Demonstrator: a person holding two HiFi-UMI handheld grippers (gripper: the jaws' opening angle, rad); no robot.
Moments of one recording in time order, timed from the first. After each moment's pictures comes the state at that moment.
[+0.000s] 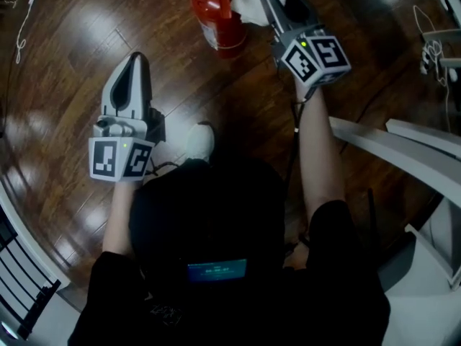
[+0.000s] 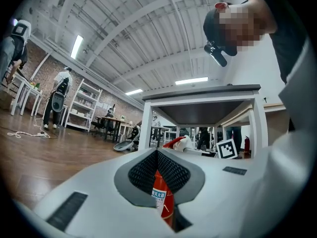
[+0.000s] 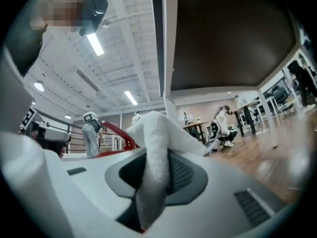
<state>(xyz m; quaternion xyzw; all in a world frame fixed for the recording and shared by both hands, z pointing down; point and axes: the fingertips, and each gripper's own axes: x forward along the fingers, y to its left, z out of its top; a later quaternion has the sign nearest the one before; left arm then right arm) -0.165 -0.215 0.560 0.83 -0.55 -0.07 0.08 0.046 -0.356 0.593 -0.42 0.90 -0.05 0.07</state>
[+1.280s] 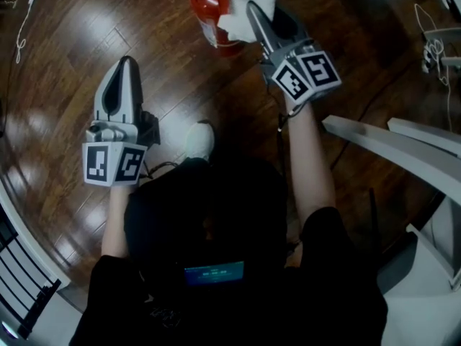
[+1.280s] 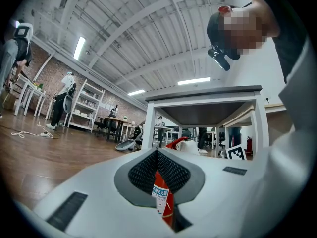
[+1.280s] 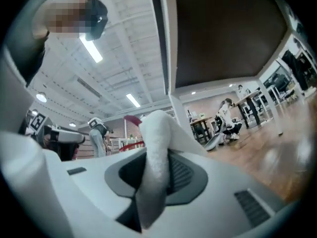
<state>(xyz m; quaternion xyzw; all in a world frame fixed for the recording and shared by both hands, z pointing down) -0.180 -0.206 0.561 0.82 -0.56 -0.07 0.08 0.024 -0.315 0.612 -0.39 0.91 -0.09 0.09</state>
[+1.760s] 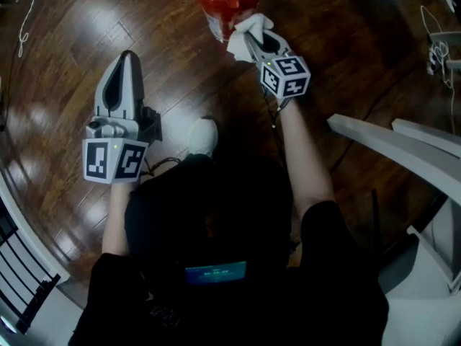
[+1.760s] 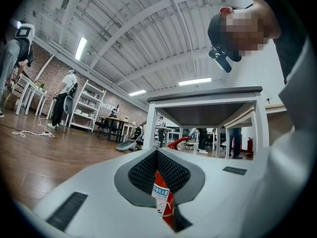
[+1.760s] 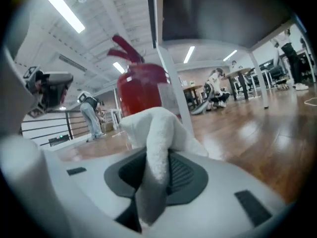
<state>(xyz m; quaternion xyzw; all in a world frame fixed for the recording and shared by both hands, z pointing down) -0.185 -0.203 0.561 0.82 -0.56 -0.08 0.08 0.012 -0.307 0.799 -0.42 0.89 -0.18 -0.08</state>
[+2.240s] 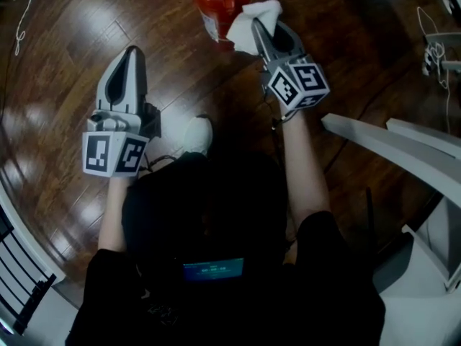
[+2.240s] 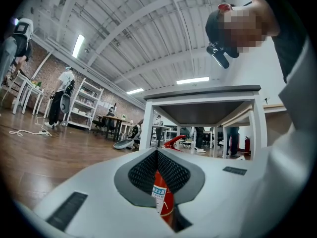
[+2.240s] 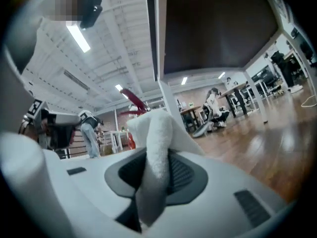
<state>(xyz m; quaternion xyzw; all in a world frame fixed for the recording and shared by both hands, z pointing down) -0.173 -0.206 0.564 0.83 -0.55 -0.07 0.08 0.034 -0.298 0.684 -0.43 0.89 -0.14 0.04</state>
